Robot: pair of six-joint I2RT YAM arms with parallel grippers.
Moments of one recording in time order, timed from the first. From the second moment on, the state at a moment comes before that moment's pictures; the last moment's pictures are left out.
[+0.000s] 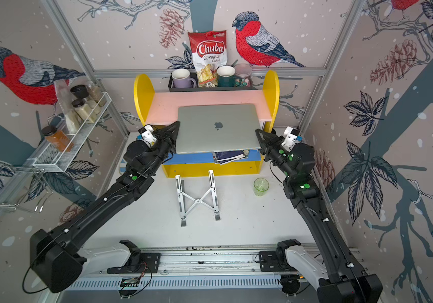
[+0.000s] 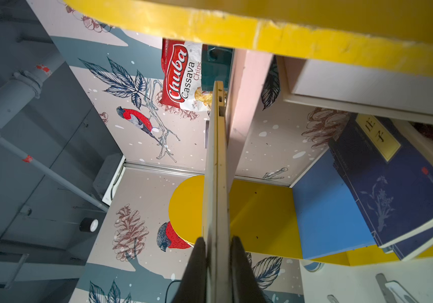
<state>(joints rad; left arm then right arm) -0.55 1.23 1.05 0.40 -0.09 -1.54 0.25 0.98 0.98 0.10 -0.39 1.45</state>
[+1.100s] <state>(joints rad) -0.54 1.25 0.99 0.54 -0.07 -1.60 0.18 0.99 1.01 0.05 -0.48 1.49</state>
